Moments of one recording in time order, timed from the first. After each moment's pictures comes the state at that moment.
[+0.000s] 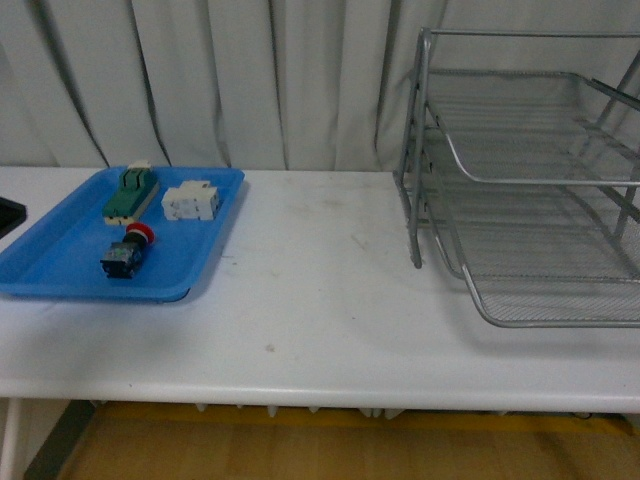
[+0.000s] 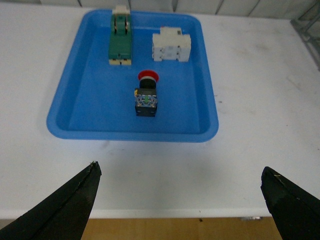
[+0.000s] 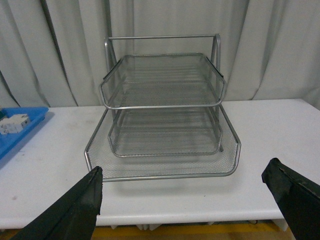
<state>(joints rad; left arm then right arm) 0.08 1.35 0.55 0.32 0.12 0.01 0.00 0.00 0.01 0.00 0.00 0.01</state>
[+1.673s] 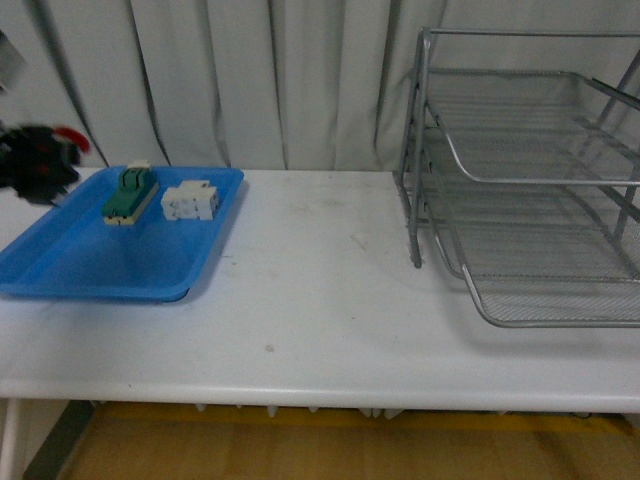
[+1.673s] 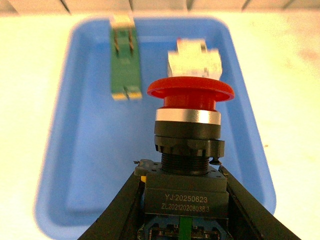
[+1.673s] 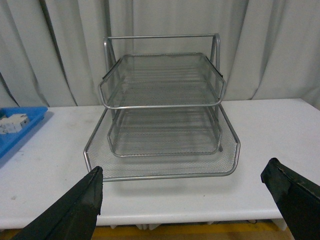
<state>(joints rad) 0.13 1.90 1.09 0.24 0.17 0.11 0.00 0.00 0.01 0.00 0.00 0.01</state>
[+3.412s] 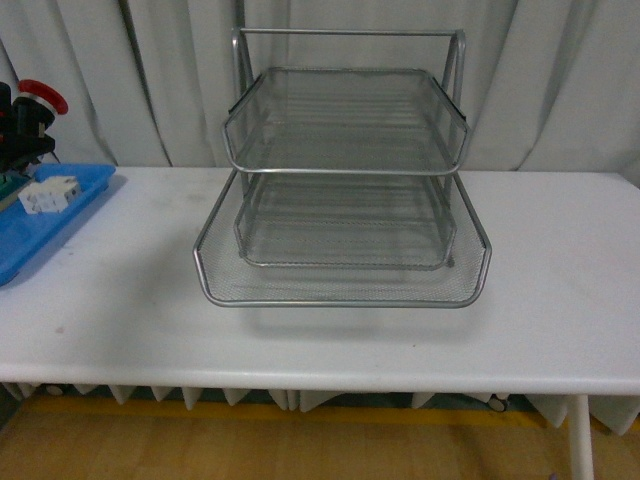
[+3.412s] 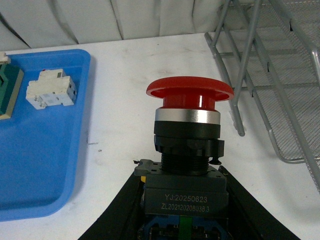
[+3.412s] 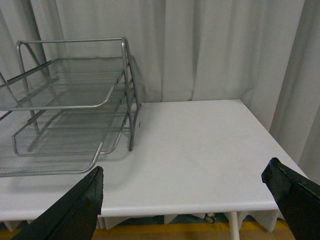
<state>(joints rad) 0.11 1.69 0.95 0.27 0.19 0.15 0.00 0.00 0.01 0.00 0.00 0.01</state>
